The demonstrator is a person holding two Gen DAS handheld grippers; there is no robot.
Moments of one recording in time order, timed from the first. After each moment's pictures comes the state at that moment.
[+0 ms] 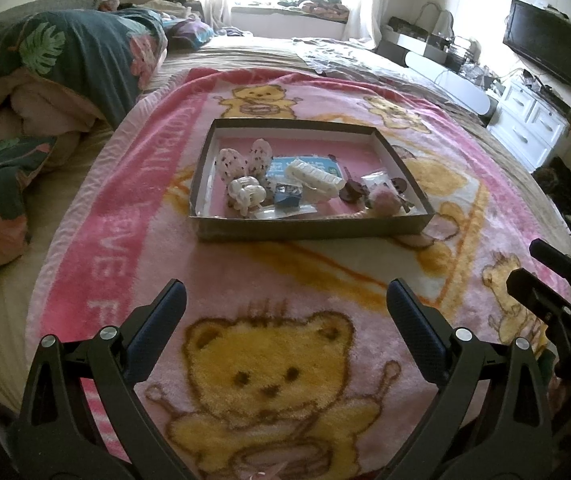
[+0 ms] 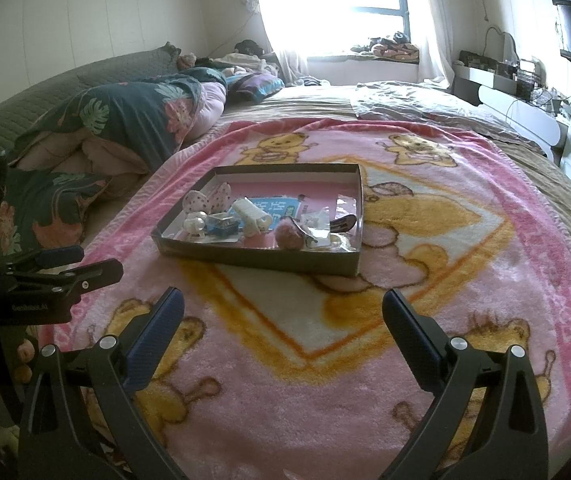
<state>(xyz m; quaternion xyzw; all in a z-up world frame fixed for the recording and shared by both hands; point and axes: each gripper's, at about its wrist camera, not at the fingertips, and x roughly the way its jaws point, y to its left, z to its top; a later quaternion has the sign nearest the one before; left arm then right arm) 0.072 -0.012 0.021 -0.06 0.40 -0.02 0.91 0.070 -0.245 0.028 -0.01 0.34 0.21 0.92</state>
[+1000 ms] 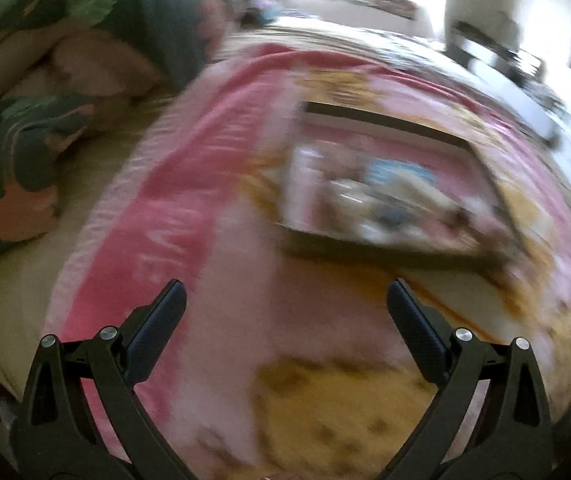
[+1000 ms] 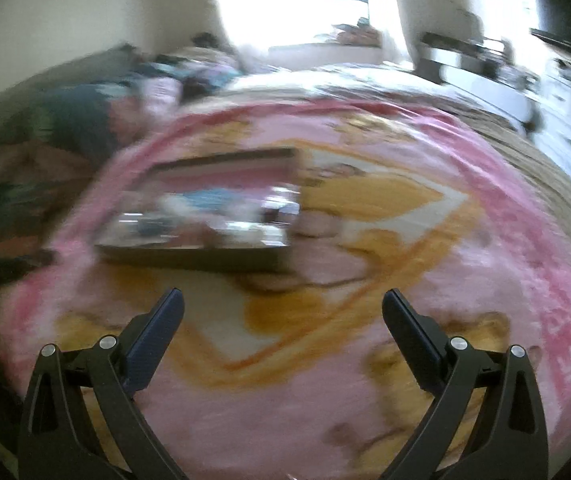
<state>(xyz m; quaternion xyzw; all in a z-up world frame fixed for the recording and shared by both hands) 0.129 0.063 -0.015 -0.09 0.43 0.11 0.89 0.135 -0.313 -0.014 0.00 0.38 0.10 0.92</state>
